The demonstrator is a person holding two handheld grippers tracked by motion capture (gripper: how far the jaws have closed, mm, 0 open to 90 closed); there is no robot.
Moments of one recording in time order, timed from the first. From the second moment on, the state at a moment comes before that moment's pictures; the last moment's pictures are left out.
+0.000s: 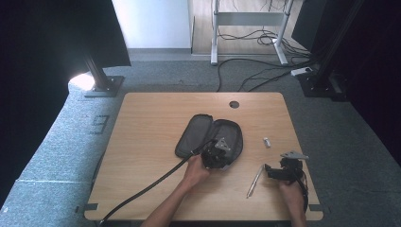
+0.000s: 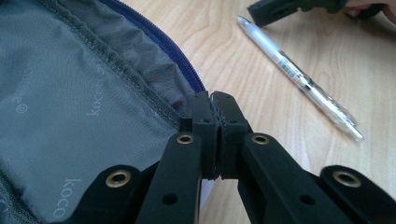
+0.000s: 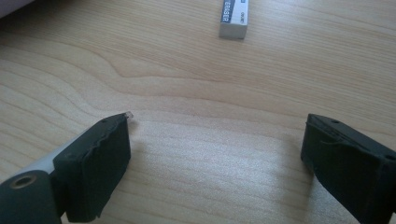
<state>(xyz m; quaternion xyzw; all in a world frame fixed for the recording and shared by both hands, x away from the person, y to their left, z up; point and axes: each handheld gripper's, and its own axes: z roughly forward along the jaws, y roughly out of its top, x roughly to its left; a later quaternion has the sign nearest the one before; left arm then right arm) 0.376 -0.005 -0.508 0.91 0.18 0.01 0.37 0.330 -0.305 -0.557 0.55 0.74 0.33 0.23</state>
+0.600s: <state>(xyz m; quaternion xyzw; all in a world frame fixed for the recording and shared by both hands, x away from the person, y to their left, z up) 0.354 -0.005 -0.501 0.91 0.17 0.00 0.38 0.329 -0.305 -0.556 0.54 0.74 0.33 0.23</state>
